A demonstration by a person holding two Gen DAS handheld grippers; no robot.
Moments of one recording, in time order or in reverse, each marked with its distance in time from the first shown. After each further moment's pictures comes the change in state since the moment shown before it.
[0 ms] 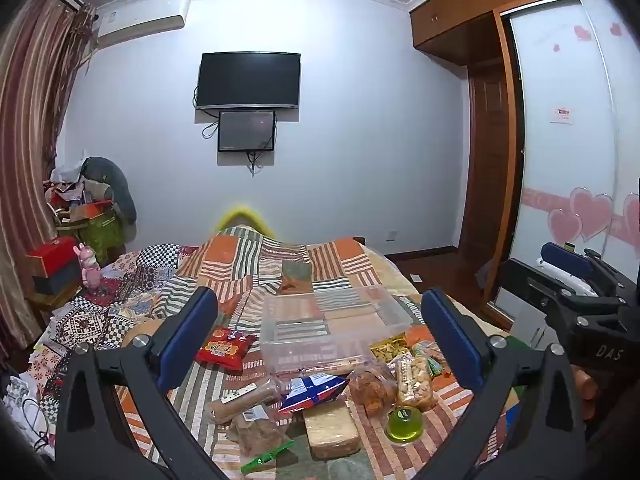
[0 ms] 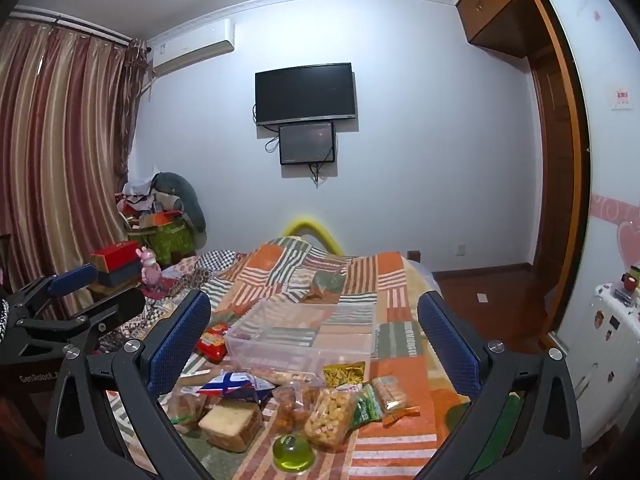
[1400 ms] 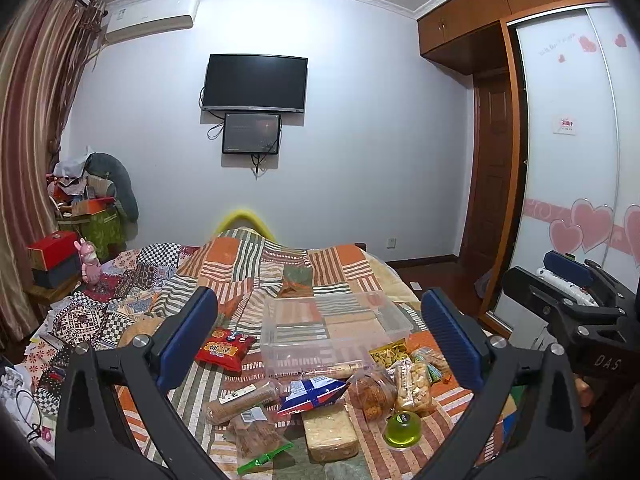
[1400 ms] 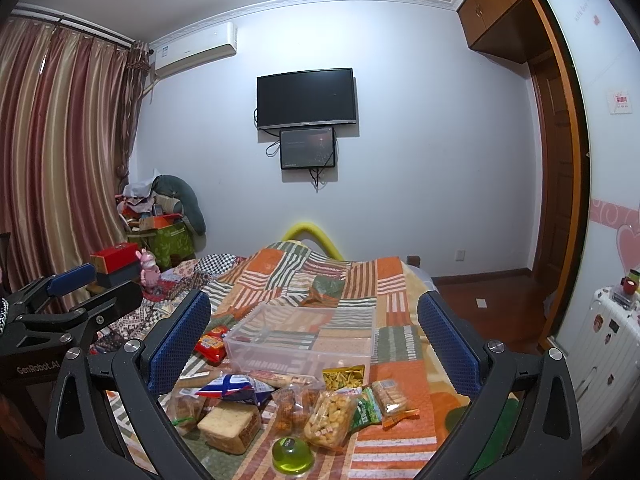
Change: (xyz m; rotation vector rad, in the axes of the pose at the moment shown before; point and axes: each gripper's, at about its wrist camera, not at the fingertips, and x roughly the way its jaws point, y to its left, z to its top) left arm -0.001 0.002 -0.002 -0.029 -0.019 0.001; right arm -0.002 0.001 -0.003 -0.013 -0.017 -0.003
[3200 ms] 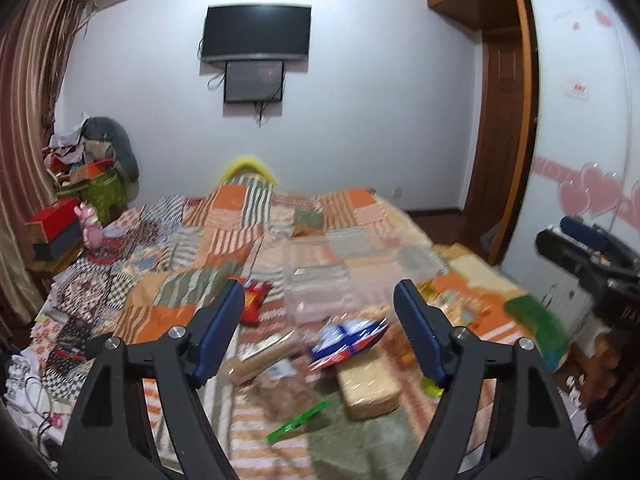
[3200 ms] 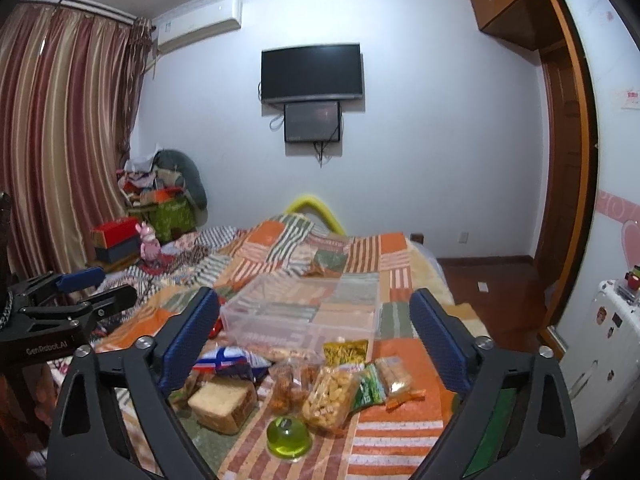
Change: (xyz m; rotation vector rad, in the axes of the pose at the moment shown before) left arm 0.034 0.047 -0.042 0.010 0.219 0.016; right arm 0.020 0.000 -0.022 -0.025 0.107 0.014
